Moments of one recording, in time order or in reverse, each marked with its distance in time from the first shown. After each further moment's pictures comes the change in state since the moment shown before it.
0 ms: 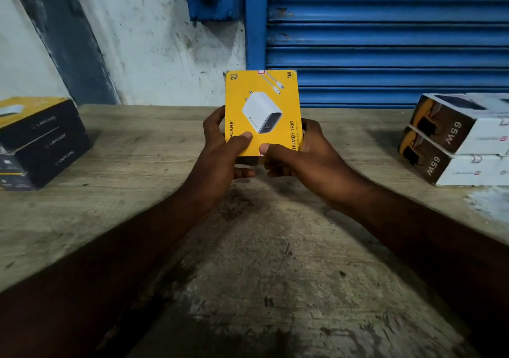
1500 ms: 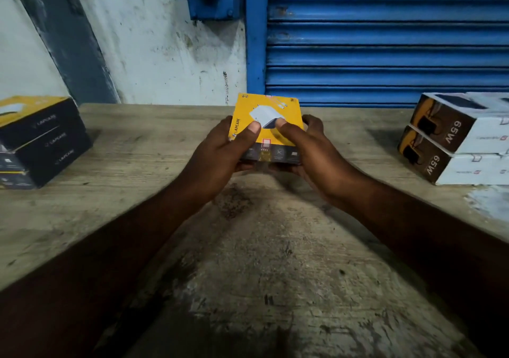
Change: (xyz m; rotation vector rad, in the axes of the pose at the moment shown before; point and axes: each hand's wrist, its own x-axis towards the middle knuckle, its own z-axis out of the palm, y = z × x) left_hand -0.007 0.014 -0.001 0.035 -0.119 0.034; right_hand 0.010 0.002 -0.001 0.139 0.053 0.109
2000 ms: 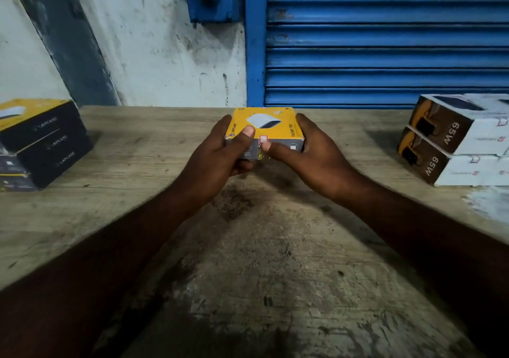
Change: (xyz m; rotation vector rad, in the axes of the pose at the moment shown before) left_hand -0.002 0.002 -0.005 0.080 -0.001 -0.008; right_hand -0.005 0.000 -0.012 -0.489 -0.021 -0.297
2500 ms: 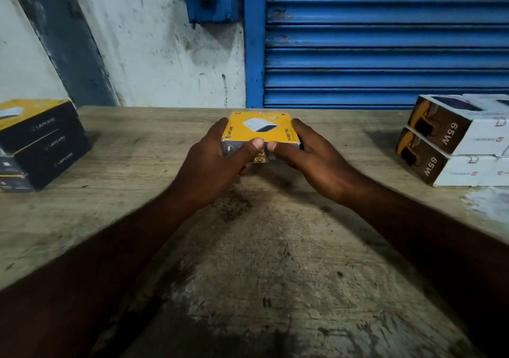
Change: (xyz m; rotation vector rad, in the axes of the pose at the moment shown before) left_hand 0.003 -0.007 -0.007 0.228 0.059 0.039; right_hand 0.000 0.004 -0.006 0.059 -0.120 0.007
